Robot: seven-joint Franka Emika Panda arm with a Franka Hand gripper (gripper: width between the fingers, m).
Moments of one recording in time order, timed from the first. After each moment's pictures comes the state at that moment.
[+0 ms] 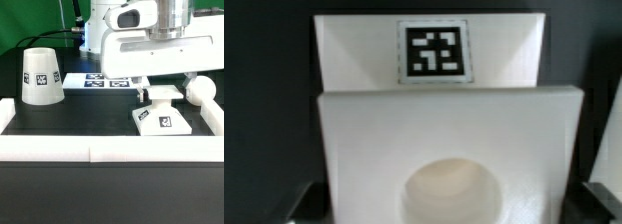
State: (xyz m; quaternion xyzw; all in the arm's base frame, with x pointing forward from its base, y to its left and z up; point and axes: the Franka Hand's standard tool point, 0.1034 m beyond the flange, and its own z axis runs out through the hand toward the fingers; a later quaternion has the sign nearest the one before) arm 0.562 0.066 0.048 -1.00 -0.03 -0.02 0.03
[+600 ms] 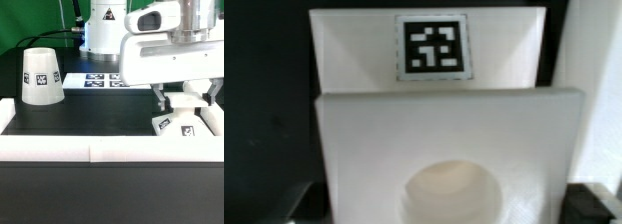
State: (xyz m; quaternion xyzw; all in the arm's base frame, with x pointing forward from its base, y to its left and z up) arm 0.594 0.095 0.049 -1.00 -0.01 -0.04 0.04
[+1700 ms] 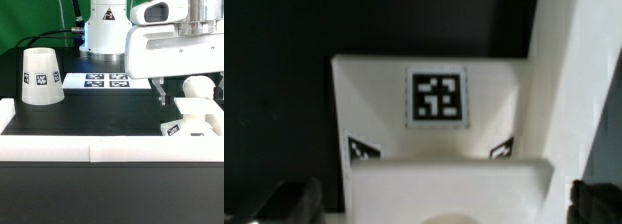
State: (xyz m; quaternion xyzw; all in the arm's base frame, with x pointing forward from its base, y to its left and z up) arm 0.582 0.100 0.063 -1.00 -0.02 -0.04 0.04
